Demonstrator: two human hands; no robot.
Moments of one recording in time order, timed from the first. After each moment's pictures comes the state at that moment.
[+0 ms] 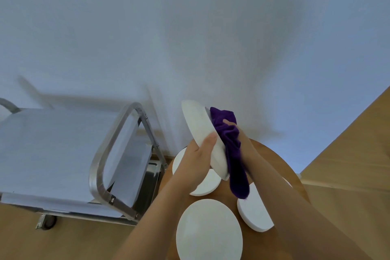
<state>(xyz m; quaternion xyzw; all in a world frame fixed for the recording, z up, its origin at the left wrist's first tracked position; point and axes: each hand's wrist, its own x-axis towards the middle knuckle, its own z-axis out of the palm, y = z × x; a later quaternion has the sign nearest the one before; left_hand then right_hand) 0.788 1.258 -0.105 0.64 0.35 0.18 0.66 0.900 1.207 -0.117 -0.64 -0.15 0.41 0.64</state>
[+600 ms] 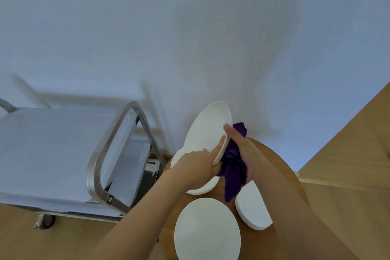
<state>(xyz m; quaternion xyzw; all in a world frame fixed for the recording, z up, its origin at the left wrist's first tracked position) 0.798 1.284 -0.139 0.97 0.16 -0.08 0.18 0.913 1.192 -0.133 -0.58 -0.01 0.54 0.61</state>
